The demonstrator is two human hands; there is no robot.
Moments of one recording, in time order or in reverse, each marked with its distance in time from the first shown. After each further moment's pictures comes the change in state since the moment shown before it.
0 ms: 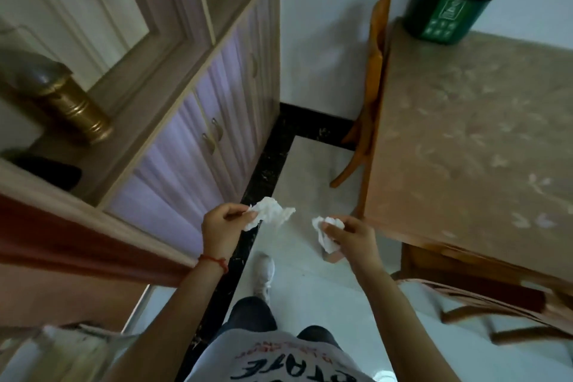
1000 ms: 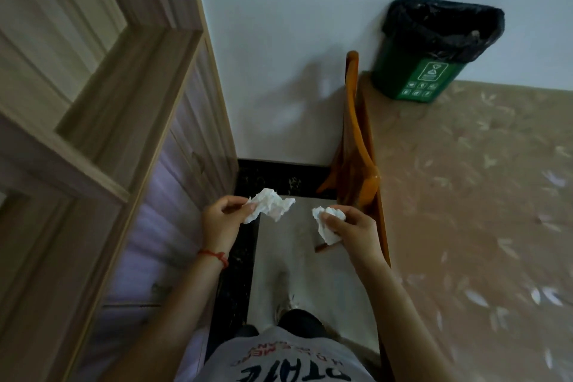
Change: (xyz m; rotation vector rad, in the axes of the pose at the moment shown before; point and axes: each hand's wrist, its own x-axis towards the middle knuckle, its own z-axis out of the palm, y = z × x) left_hand 0.392 0.161 0.173 -0.041 -0.217 0.106; right_hand 0.361 -0.170 0.024 0.152 0.222 0.024
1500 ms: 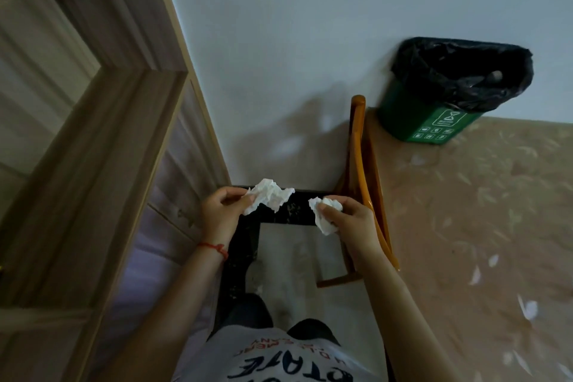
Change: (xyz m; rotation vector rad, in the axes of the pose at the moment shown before) left_hand 0.168 0.062 0.059 -0.035 0.003 0.035; right_hand 0.158 -0.087 0.036 -0.032 0.005 -0.061
